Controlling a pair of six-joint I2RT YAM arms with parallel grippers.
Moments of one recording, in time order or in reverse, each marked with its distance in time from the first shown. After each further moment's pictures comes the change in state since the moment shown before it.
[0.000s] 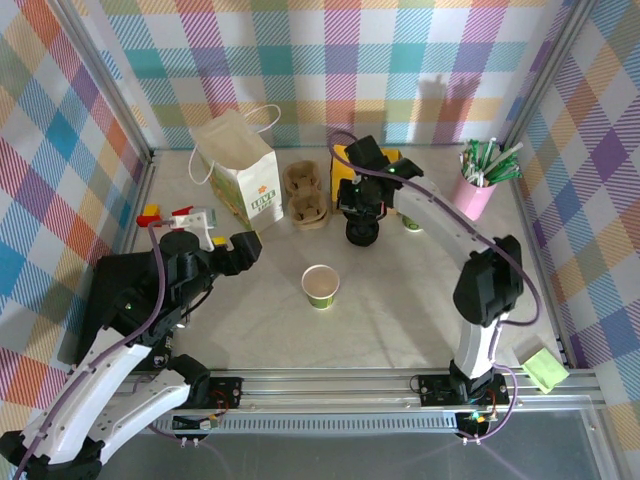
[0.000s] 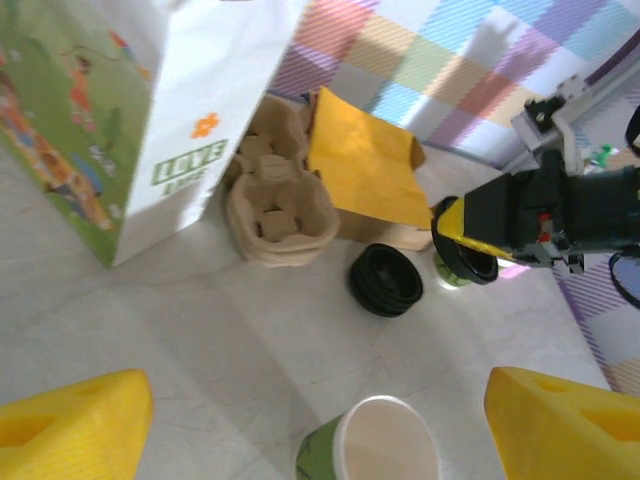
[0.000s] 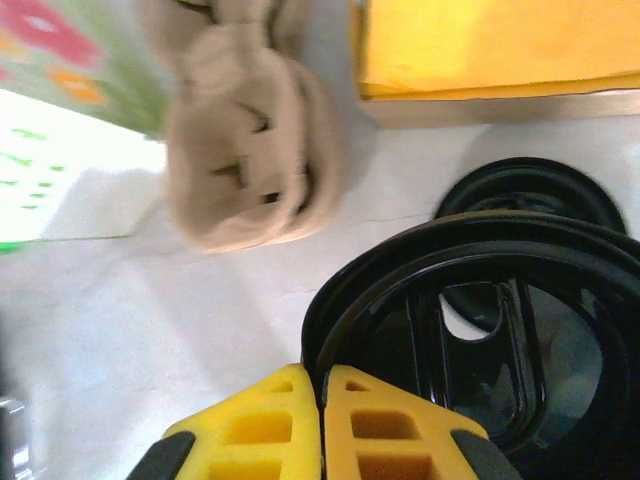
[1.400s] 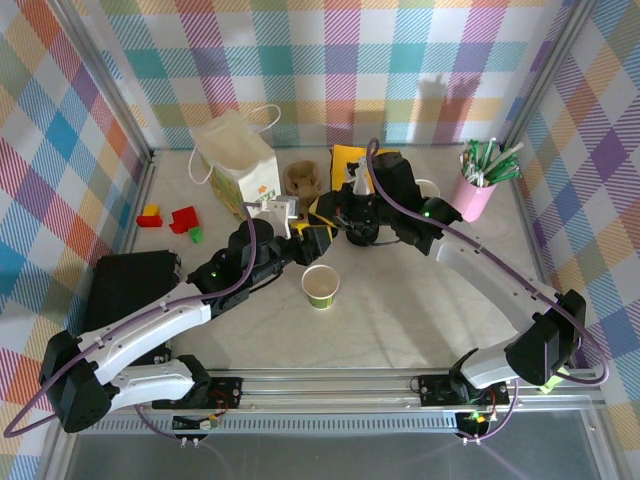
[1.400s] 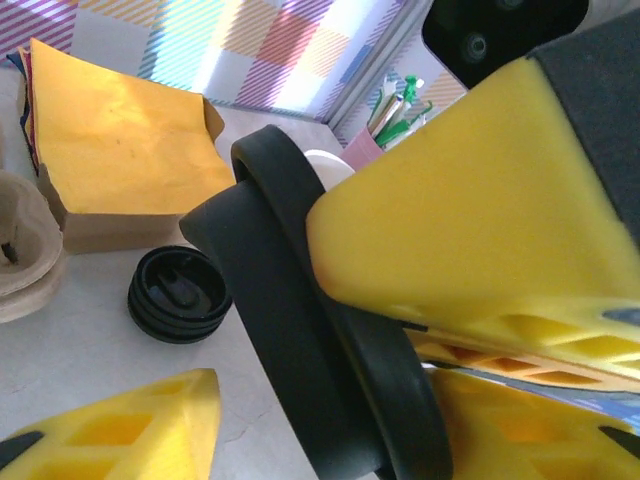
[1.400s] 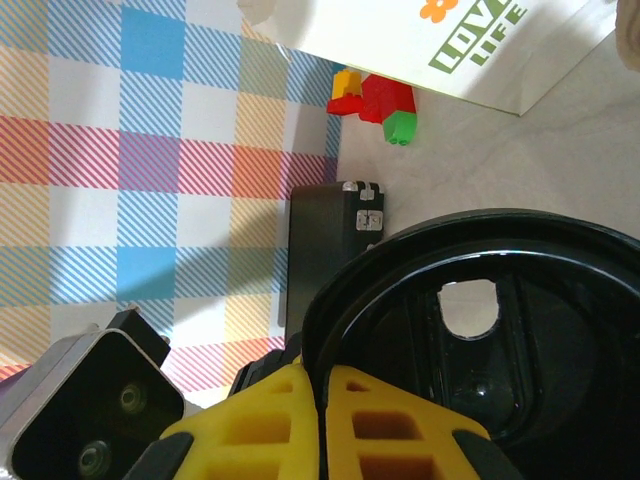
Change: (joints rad) left arm -0.257 0.399 -0.050 0.607 0.069 -0.009; right arm 0.108 -0.390 -0.349 0.456 -0.386 0.405
